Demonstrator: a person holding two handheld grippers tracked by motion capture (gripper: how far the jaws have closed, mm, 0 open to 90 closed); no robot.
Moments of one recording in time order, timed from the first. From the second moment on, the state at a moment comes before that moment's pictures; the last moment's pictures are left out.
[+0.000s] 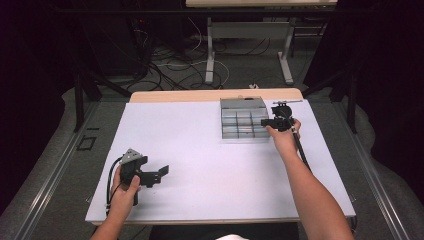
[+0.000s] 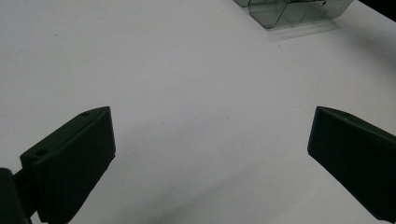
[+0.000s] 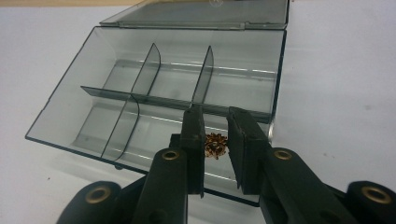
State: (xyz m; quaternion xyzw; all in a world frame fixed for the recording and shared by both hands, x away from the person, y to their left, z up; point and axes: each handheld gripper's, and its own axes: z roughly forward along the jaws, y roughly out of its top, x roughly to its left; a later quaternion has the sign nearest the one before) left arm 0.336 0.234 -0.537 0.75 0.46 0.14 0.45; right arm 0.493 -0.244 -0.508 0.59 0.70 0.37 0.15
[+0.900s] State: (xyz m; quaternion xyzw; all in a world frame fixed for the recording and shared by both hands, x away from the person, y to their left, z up) left arm 0.336 0.234 -0.537 0.75 0.46 0.14 0.45; right arm 0.496 -0.239 -0.516 0.60 0.70 0.35 0.15
